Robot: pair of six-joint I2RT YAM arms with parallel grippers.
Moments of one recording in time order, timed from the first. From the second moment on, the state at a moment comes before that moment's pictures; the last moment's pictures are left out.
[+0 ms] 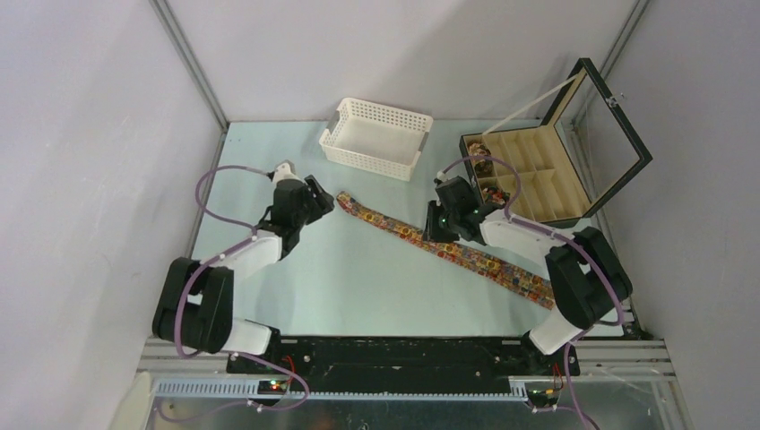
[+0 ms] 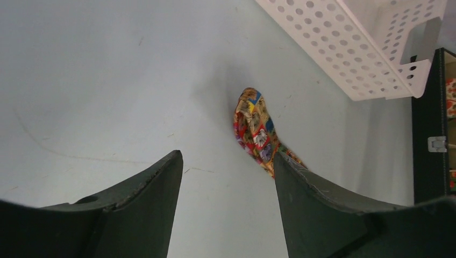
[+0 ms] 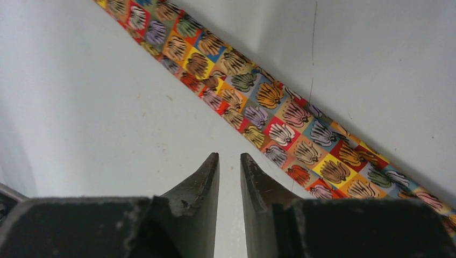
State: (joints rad) left arm -0.26 1.37 0.65 0.19 -0.14 -0.65; right arm 0.57 1.58 0.94 -0.27 -0.11 0.59
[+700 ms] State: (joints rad) left arm -0.22 1.66 0.75 0.39 -0.03 -0.67; right arm 0.58 1.66 0.94 -0.25 -0.02 0.59
